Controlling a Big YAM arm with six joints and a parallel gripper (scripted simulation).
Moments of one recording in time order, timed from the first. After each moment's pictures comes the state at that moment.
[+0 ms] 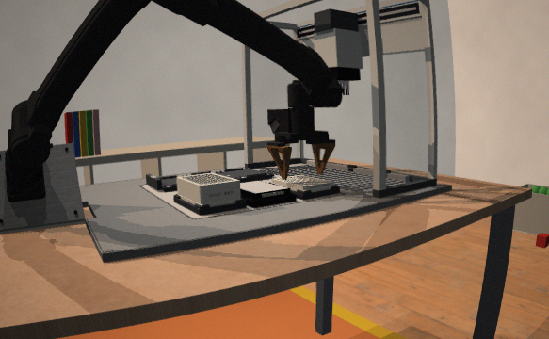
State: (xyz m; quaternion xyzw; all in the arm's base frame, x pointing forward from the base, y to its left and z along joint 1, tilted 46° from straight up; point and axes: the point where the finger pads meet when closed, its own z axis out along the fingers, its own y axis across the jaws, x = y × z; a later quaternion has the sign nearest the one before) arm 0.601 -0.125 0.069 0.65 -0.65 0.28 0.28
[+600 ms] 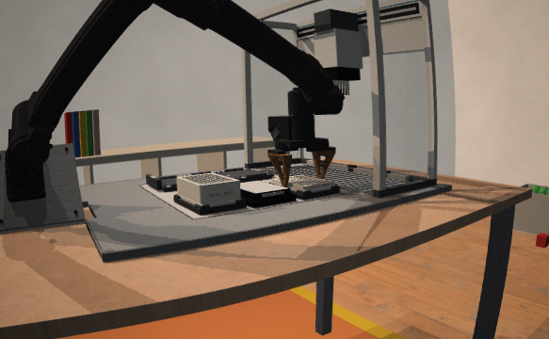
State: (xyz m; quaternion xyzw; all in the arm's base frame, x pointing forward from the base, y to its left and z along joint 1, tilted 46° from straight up) arm 0.602 -0.136 0.057 0.65 -0.65 0.28 0.28
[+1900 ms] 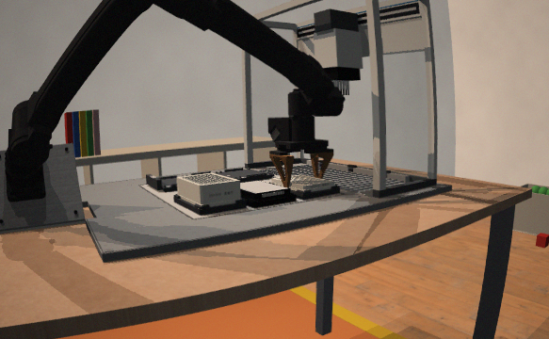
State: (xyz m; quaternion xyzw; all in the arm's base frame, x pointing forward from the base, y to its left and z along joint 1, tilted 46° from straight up) arm 0.599 -0.140 0.056 0.65 -0.65 0.28 0.28
